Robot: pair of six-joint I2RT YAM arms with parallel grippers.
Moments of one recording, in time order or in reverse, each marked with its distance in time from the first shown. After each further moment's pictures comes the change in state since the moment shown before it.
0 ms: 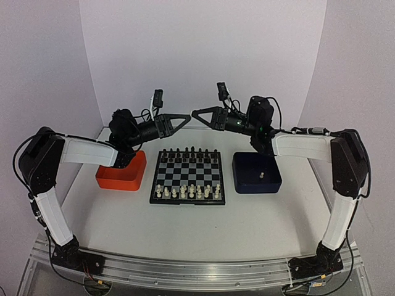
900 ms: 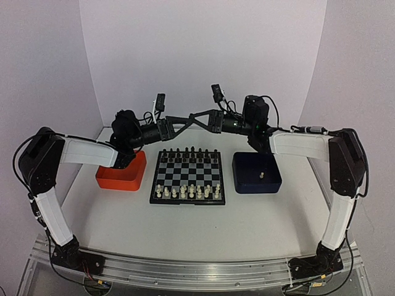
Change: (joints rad) left arm 0.000 -0.002 -0.006 -0.092 -0.022 0.026; right arm 0.009 0.024 0.046 -0.099 -0.028 -0.098
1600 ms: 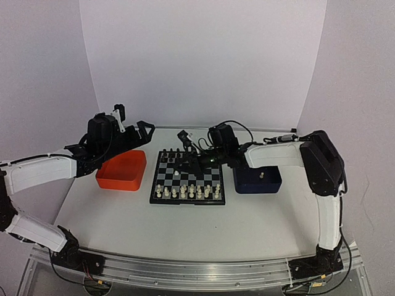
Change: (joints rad) left arm 0.000 -0.492 -0.203 -0.783 -0.821 0.188; right arm 0.133 0.179 0.046 -0.428 0.067 -0.539
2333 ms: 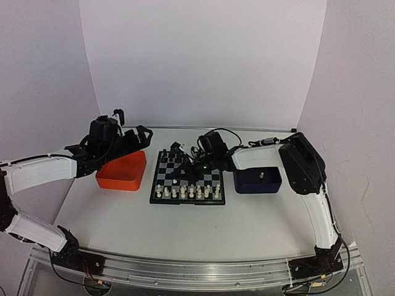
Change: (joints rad) left arm 0.000 -0.002 -0.007 -0.087 -0.049 -0.026; right arm 0.004 0.206 0.174 -0.126 -0.009 -0.168
